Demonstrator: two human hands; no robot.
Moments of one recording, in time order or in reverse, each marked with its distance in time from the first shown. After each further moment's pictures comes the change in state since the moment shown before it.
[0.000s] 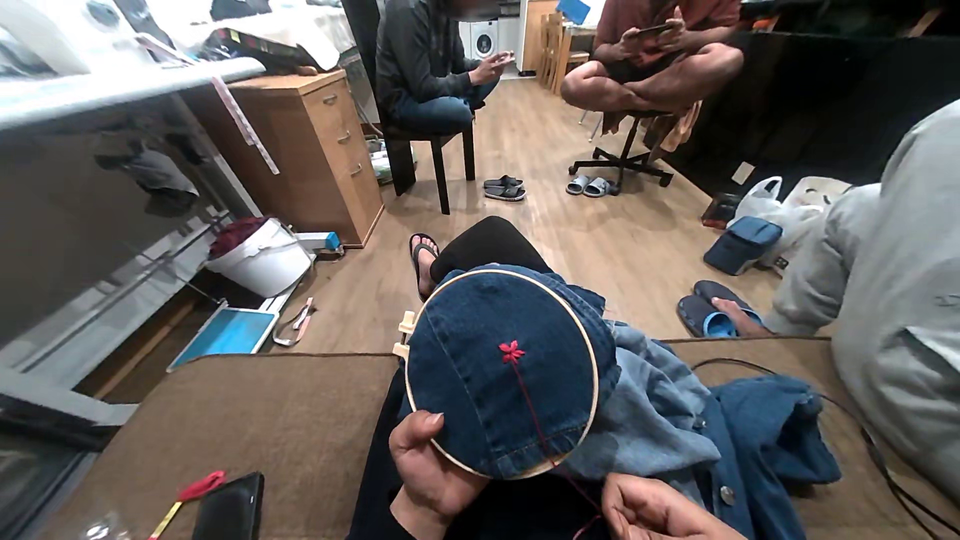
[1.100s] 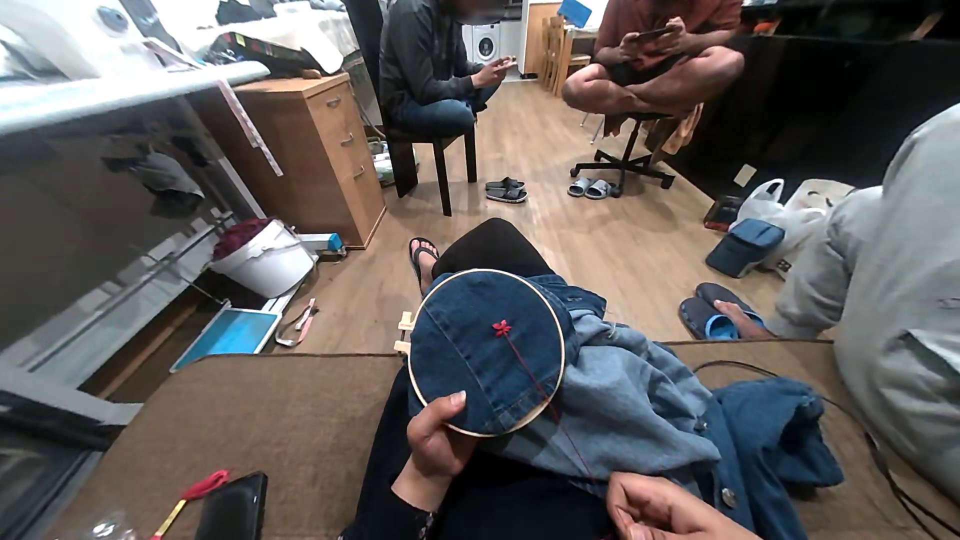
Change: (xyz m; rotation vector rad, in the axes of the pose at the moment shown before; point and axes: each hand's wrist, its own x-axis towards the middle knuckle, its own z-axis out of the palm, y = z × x) left_hand 0.006 0.000 -0.025 0.425 0.248 0.162; right_hand -0.005 -0.001 -0.009 -0.096 -0.002 0.061
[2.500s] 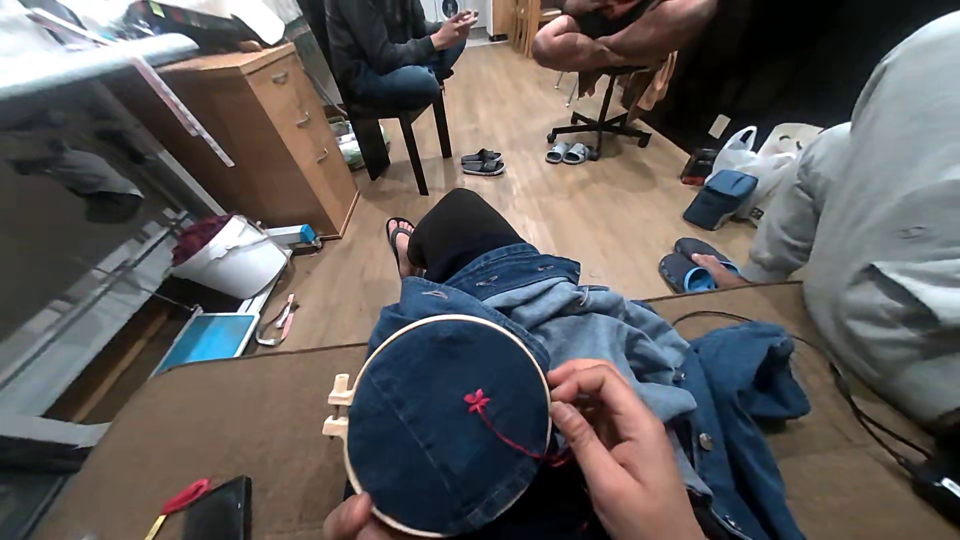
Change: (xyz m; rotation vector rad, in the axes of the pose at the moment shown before) left_hand -0.081 0.038 0.016 -0.196 -0.166 -0.106; right_hand 0.071 -0.047 0.068 -0.366 0.968 -0.424
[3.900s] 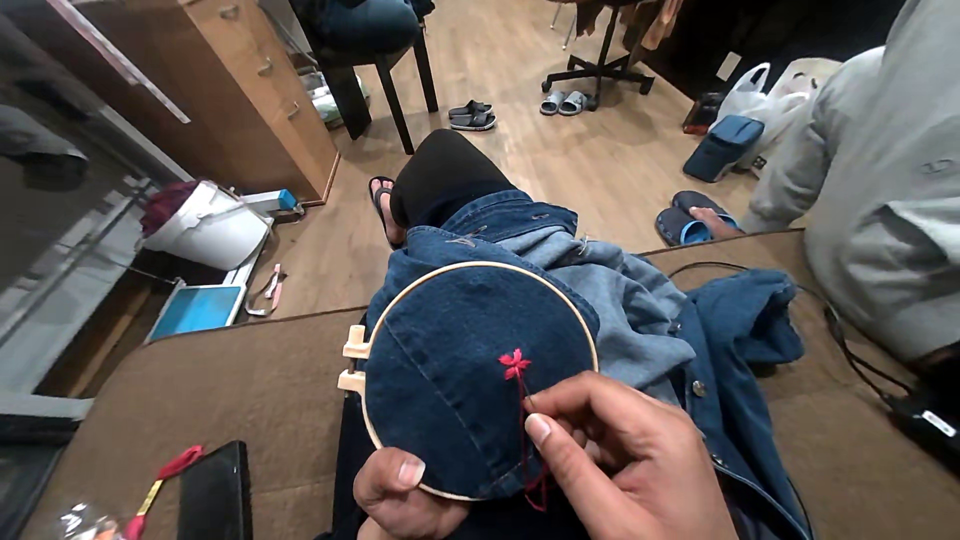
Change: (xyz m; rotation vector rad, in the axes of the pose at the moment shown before) left_hand 0.018 -0.037 0.002 -0.060 -0.083 -0.021; right_hand -0.019 -0.042 -0.005 -0.076 -0.134 0.124
